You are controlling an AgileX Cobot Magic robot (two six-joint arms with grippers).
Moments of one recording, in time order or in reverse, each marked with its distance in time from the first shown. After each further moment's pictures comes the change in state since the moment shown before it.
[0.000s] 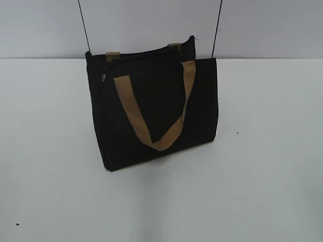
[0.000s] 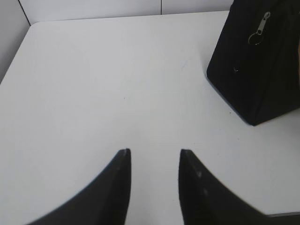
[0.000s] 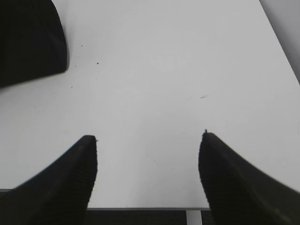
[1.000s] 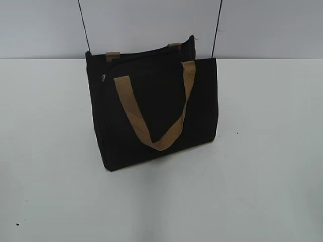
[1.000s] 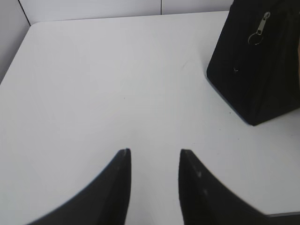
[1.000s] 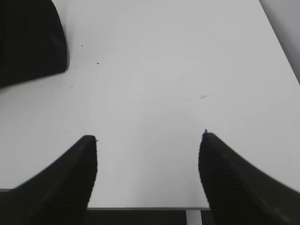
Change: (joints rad) left arm 0.000 0.000 0.000 0.000 0.000 0.000; right arm 0.000 0.000 0.000 0.000 0.000 0.000
